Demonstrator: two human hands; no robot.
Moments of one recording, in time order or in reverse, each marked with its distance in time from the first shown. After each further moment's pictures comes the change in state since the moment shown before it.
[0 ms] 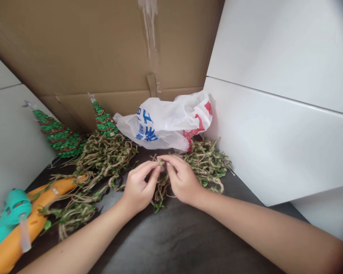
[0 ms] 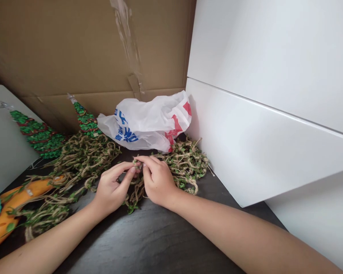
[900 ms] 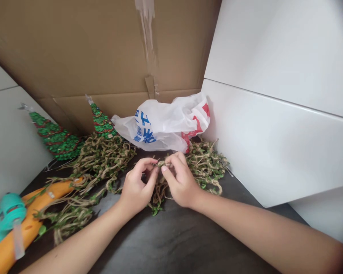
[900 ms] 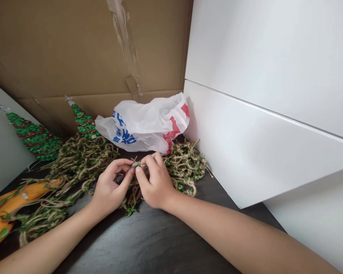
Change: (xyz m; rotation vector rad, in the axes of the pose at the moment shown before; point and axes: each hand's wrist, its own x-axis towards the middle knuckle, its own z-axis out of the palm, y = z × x) left_hand 0.000 -0.003 0.003 -0.063 -0.002 -0.181; right_hand -0.001 -0.009 -0.004 -0.004 0.026 0.033
